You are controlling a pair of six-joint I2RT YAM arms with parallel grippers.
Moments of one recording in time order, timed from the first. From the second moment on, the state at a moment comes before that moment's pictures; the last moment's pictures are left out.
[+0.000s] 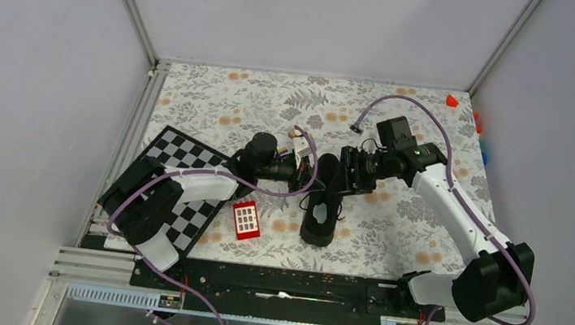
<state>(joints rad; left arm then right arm) -0.71 1.61 0.78 0.59 0.73 -0.18 0.41 1.35 1.14 -0.87 -0.66 0.32</state>
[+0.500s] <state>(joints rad) -0.71 1.61 0.78 0.59 0.71 -0.18 0.39 1.35 1.15 -0.80 -0.68 0.34</state>
